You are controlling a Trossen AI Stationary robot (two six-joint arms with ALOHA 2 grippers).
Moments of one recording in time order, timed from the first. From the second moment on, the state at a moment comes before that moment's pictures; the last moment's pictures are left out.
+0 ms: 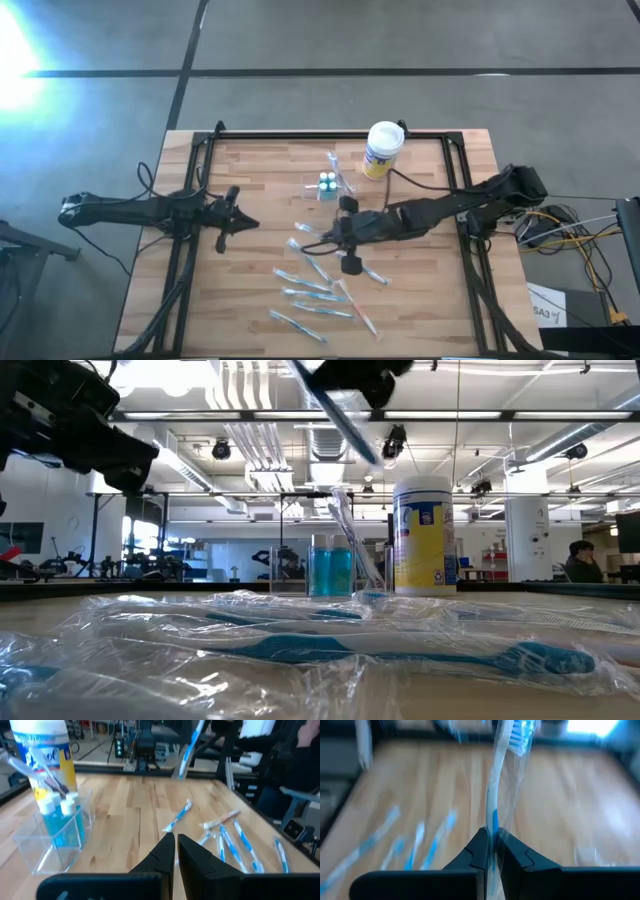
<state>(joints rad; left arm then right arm) -0.02 0.34 0.11 0.04 0.09 -0.08 0.23 1.60 1.21 -0.17 0.21 0.11</state>
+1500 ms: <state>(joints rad) -0.02 0.97 0.32 0.75 0.04 -0.01 0.15 1.67 0.81 0.83 0.21 -0.16</state>
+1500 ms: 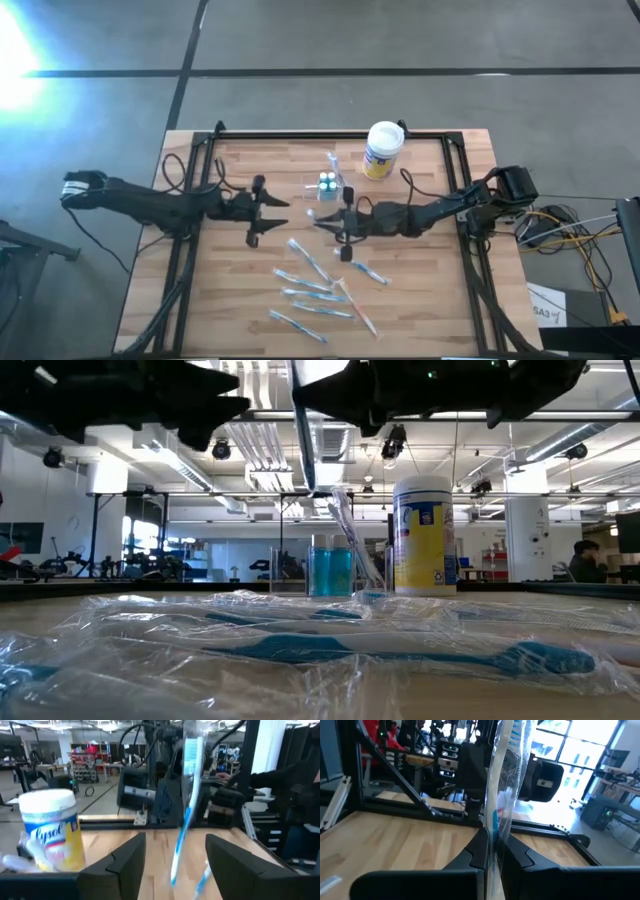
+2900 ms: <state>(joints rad) -0.03 1.33 0.63 0.73 0.18 0.02 0.14 1.68 0.81 0.87 0.20 -0.17</state>
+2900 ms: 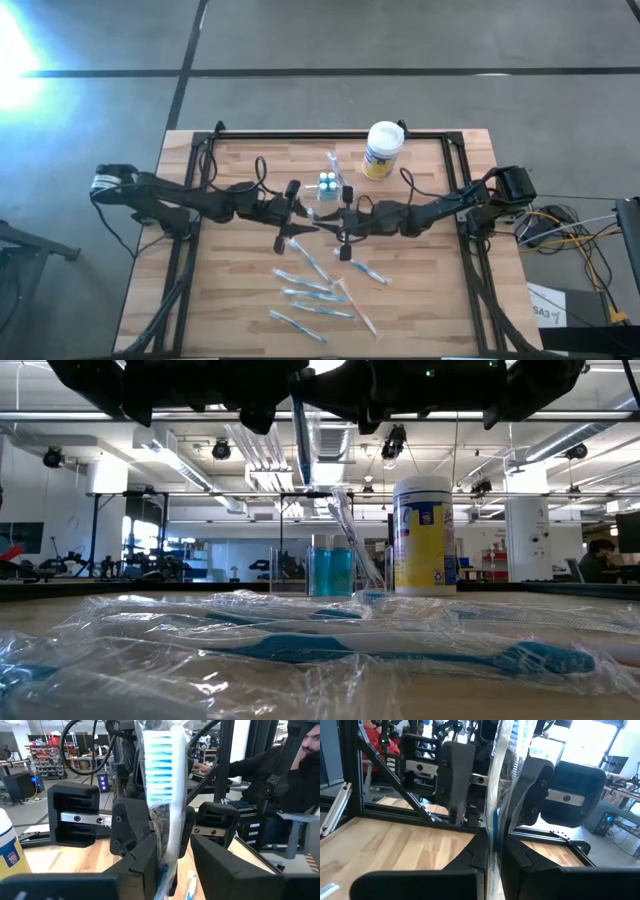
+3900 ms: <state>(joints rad) -0.03 1.07 0.62 0.41 0.18 0.11 0.18 1.60 0.81 0.78 0.21 -0.11</state>
